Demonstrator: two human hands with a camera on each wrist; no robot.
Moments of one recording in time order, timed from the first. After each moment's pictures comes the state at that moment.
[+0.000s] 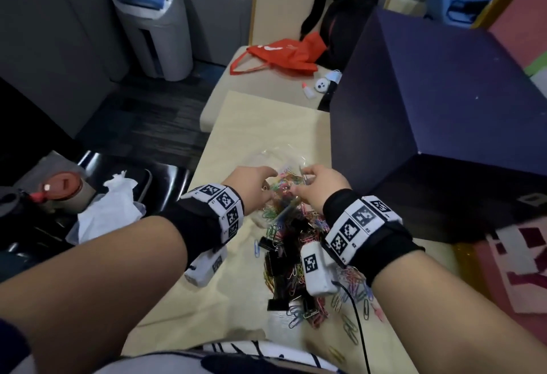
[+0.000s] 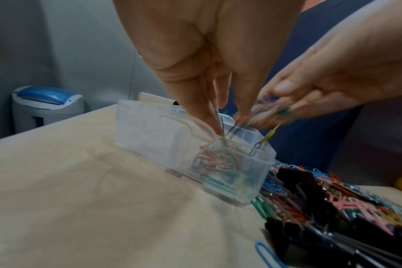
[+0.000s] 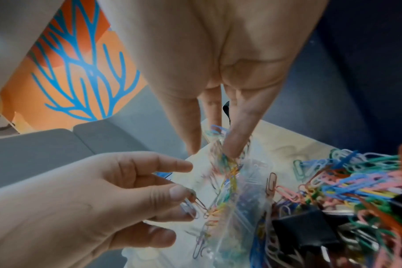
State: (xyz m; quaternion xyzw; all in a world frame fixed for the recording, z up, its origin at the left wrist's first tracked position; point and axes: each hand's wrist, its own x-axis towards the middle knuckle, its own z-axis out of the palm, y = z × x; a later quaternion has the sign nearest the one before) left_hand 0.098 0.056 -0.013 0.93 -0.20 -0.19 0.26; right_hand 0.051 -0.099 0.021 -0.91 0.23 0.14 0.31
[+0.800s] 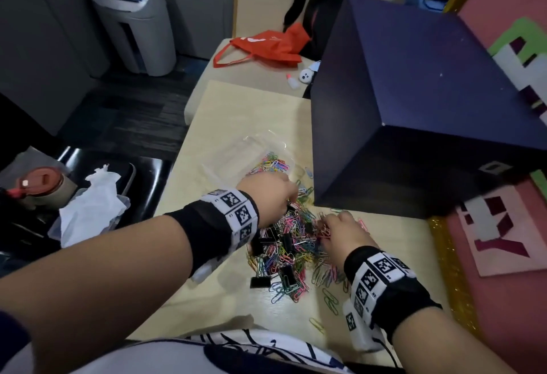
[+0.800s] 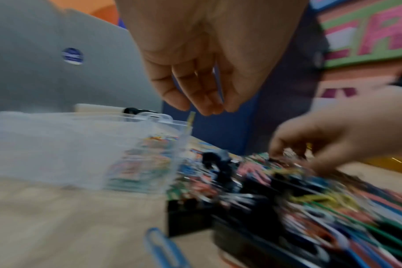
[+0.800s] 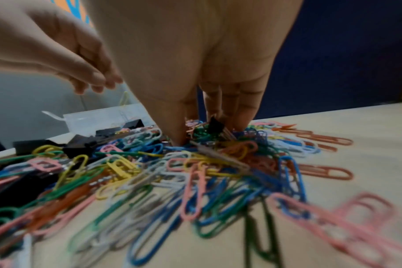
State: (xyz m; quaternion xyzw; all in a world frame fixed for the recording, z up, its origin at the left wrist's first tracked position) left_hand 0.044 0.010 -0.002 0.90 -0.41 -0.15 0.10; right_hand -0.064 -0.157 -0.036 -0.95 0.18 0.23 0.10
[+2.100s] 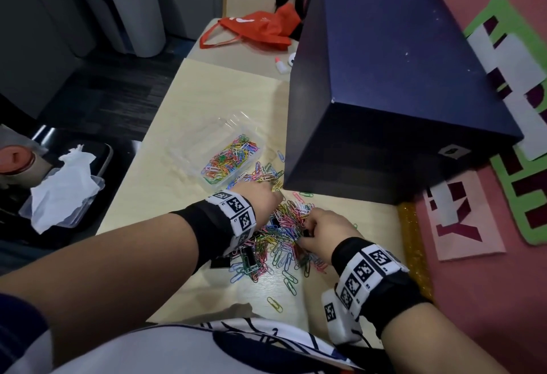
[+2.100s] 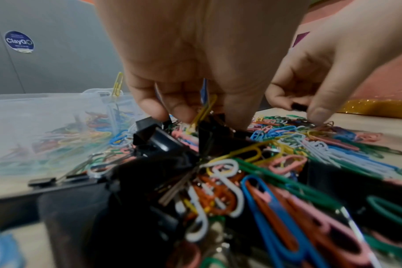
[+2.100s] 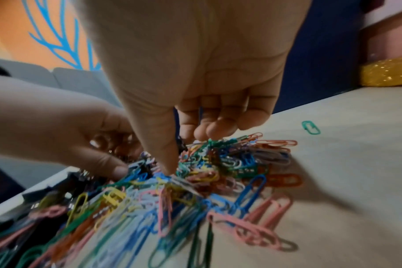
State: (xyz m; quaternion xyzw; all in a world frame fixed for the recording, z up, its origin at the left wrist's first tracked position) left_hand 0.006 -0.042 -0.030 0.89 -0.40 -0.21 -0.07; right_hand -0.090 -0.195 -0.024 -0.94 0.16 0.25 0.16
